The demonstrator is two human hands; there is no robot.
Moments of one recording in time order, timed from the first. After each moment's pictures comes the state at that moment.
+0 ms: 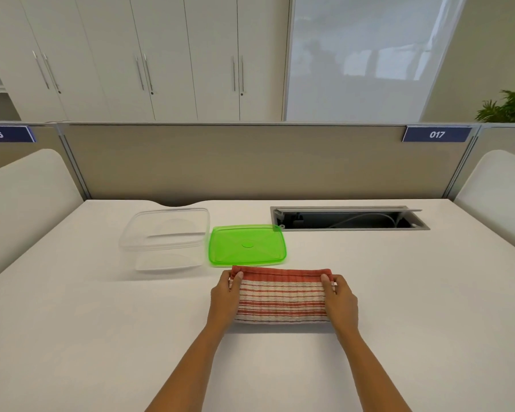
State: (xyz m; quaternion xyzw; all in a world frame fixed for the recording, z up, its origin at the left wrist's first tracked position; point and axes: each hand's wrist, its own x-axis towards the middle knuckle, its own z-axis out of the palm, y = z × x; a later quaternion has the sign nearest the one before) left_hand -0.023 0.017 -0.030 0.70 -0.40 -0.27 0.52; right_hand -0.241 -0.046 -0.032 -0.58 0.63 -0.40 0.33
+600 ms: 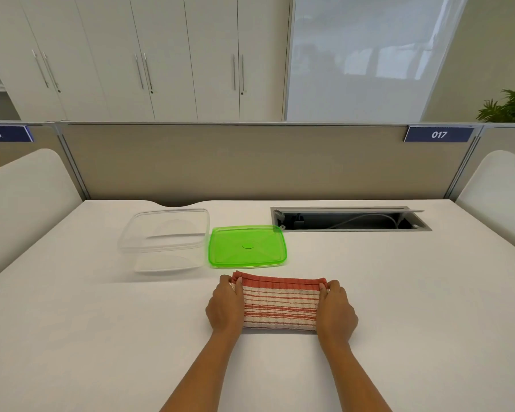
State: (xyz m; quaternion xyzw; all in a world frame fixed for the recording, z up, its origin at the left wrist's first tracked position) left_hand -0.036 0.009 -0.037 0.86 -0.37 -0.09 0.35; right_hand -0.222 -0.042 -0.048 -0.60 0.73 -0.29 0.11
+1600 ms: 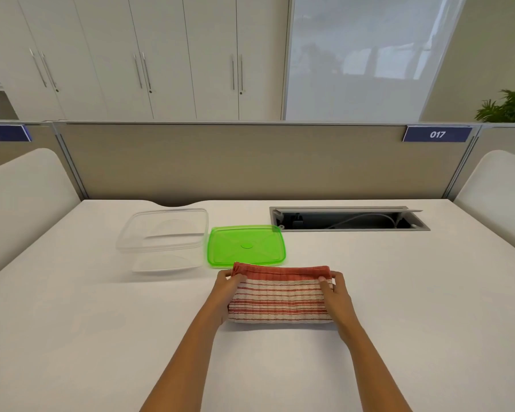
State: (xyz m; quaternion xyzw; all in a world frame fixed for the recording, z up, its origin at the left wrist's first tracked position) left_hand -0.016 -0.001 -0.005 0.64 -0.21 -0.52 0.53; right_hand -0.241 -0.051 -0.022 -0.55 0.57 -0.39 0.47
